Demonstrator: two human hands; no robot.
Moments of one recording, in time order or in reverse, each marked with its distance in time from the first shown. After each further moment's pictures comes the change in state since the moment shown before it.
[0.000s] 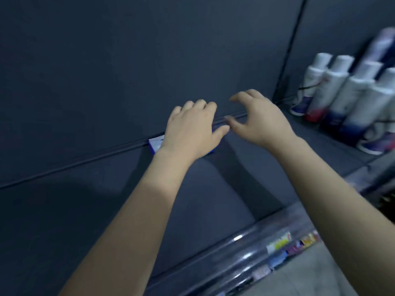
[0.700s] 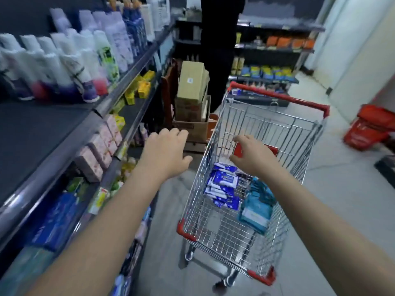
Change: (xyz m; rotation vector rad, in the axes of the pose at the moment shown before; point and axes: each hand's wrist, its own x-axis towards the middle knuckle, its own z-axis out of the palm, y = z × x) left_hand -0.190 0.351 0.000 -0.152 -0.193 1.018; right_hand -0.510 0.071 -0.194 -0.398 -0.016 1.232
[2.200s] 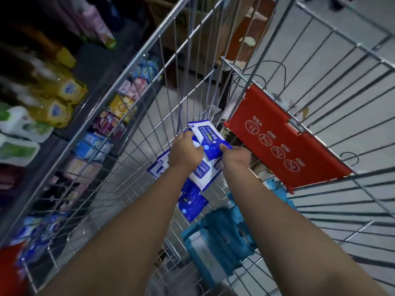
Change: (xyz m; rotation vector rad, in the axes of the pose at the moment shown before) left_hand 0.329 0.217 0.507 -0.720 -0.226 -0.895; right_hand 0.323 0.309 0.431 0.868 -0.423 0.941
